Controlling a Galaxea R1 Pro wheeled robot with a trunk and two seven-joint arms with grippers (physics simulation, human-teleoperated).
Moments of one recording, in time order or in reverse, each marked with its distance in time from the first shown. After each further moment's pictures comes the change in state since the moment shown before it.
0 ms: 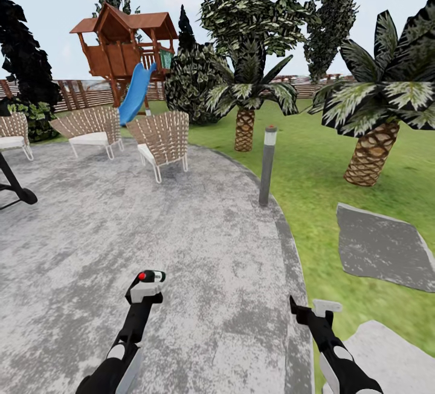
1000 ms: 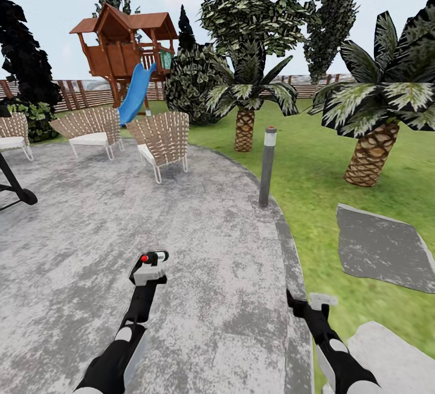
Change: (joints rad) left arm -0.038 -0.035 0.016 -0.081 -0.034 -0.035 0.009; right arm -0.028 0.005 0.025 0.007 -0.008 -0.010 -0.003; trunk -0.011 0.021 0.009
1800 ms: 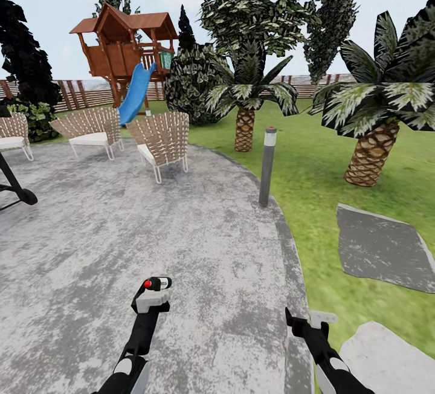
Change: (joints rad) left arm 0.102 -0.021 -0.002 0.038 0.001 0.005 0.000; right arm 0.032 0.002 -0.014 0.085 0.000 -0.010 -0.003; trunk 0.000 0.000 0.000
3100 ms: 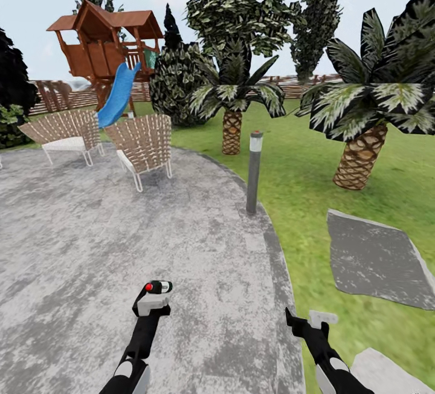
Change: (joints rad) left arm 0.000 0.000 -0.004 0.027 -0.001 0.004 -0.001; right arm 0.000 0.001 -0.001 0.000 -0.005 0.000 -0.002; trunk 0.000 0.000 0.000
